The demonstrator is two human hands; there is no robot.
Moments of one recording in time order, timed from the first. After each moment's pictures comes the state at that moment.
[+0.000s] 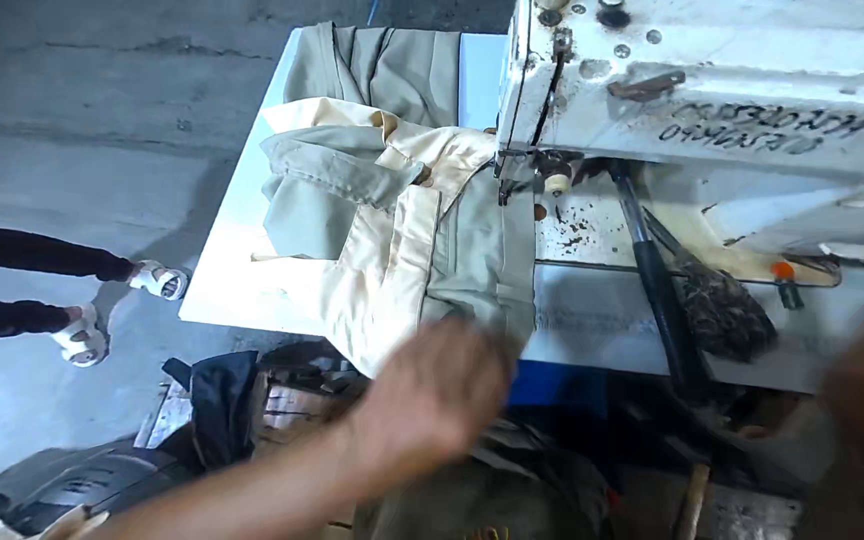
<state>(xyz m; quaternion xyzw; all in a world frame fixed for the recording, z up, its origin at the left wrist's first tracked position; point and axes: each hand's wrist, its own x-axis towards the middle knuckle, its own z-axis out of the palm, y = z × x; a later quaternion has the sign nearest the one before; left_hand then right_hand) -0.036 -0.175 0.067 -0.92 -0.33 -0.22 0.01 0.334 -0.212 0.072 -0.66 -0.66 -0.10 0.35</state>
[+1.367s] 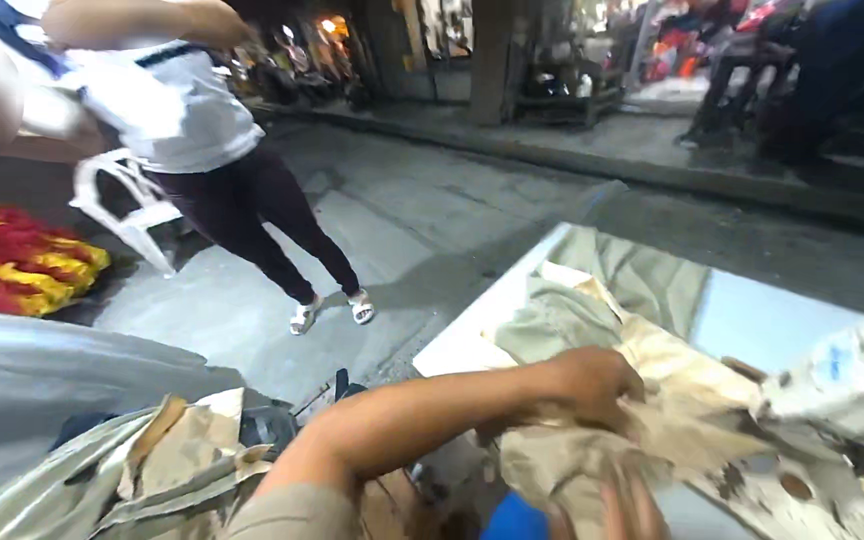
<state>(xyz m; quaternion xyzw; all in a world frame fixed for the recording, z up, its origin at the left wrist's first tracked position) -0.111 -0.016 0.114 -0.83 -0.46 -0.04 -0.31 0.040 -0.164 0.010 -0.48 -0.77 0.18 0.38</state>
